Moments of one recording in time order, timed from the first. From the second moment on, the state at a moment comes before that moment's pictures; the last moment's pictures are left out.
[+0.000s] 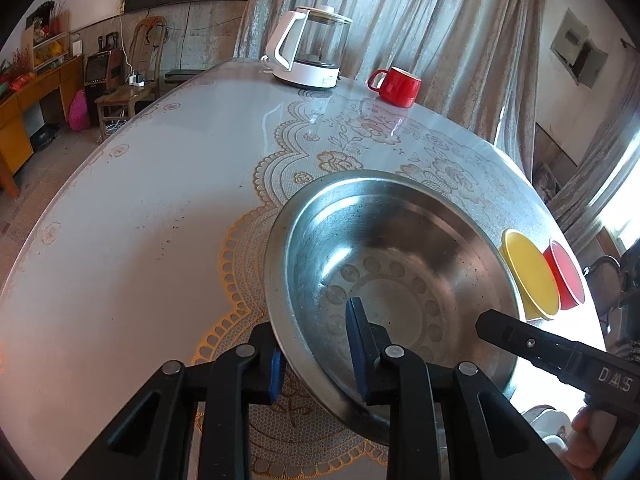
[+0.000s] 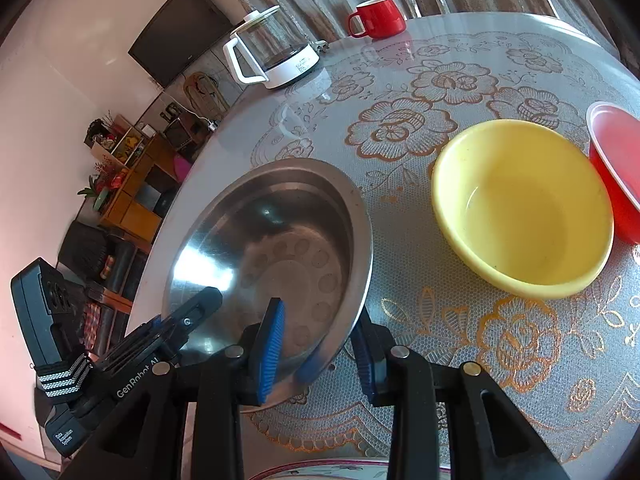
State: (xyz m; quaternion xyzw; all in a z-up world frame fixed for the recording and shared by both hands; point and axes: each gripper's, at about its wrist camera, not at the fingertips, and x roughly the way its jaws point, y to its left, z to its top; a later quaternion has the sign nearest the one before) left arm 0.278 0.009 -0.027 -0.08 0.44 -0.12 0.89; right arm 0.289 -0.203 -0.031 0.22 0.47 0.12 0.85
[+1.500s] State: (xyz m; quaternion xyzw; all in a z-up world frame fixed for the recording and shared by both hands) left arm 0.228 0.048 -0.018 -0.16 0.42 -0.12 0.89; right arm 0.283 -0.205 -0.028 0.23 0.47 0.10 0.85
